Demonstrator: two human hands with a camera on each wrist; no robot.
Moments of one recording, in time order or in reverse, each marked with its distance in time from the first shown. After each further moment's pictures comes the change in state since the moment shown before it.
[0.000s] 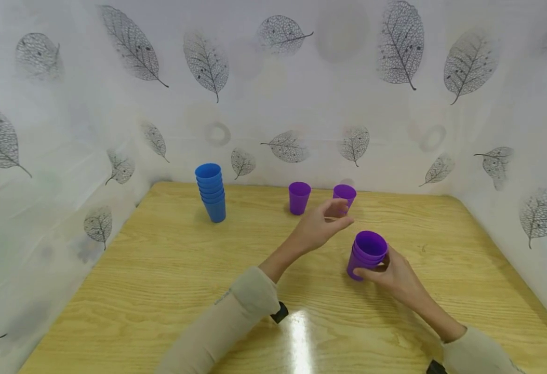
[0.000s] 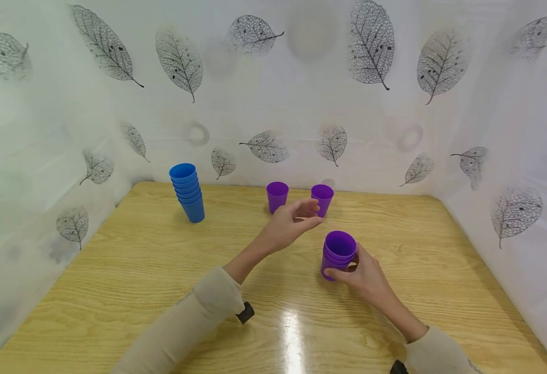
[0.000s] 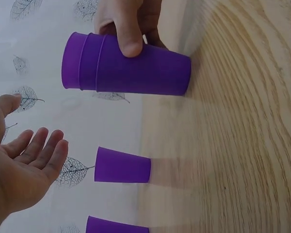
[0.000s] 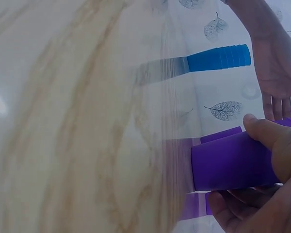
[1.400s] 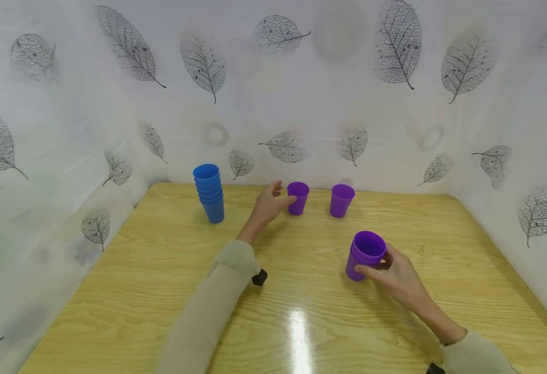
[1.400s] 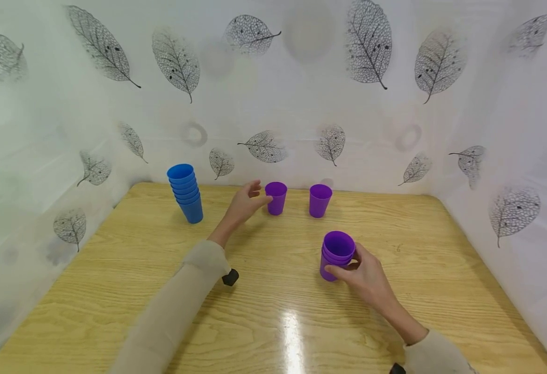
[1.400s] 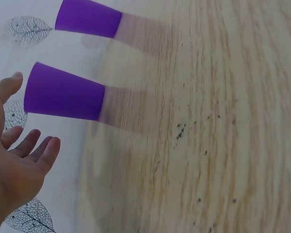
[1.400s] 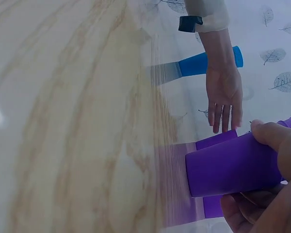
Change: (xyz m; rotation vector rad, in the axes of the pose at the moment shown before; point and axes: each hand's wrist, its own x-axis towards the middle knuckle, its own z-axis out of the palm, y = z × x) left_hand 0.037 -0.091 -0.088 0.103 0.277 -0.282; right_hand -0.006 -0.005 -0.002 0.008 0.081 0.004
